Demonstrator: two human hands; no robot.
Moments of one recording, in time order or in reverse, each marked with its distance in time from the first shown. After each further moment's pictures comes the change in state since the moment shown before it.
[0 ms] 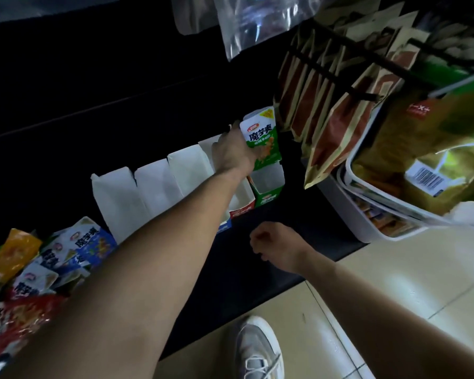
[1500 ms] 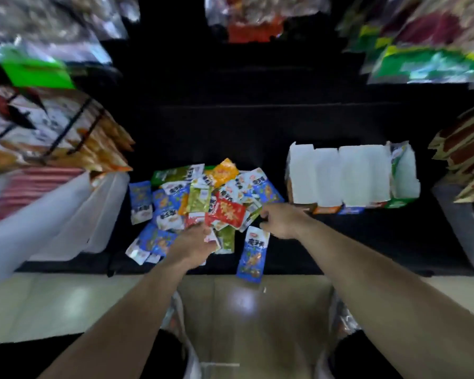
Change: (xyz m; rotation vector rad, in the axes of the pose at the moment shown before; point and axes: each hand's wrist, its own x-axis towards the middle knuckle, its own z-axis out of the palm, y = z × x) left_hand -0.351 -0.292 -0.344 0.098 -0.338 -0.586; right_hand -0.091 -0.245 0.227 -0.801 -0.294 -0.289
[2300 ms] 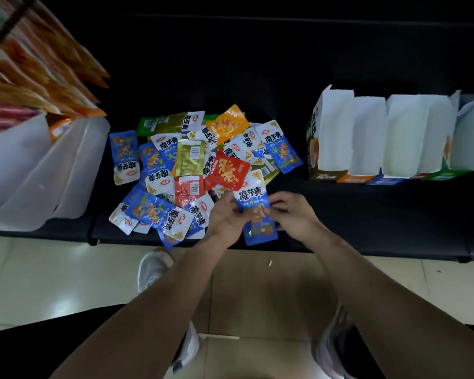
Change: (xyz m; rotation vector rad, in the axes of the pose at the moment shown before) left_hand 0.062 0.019 0.092 -0.813 0.073 -0.002; right_hand 0.053 0.031 0.099 0.921 0.123 0.078
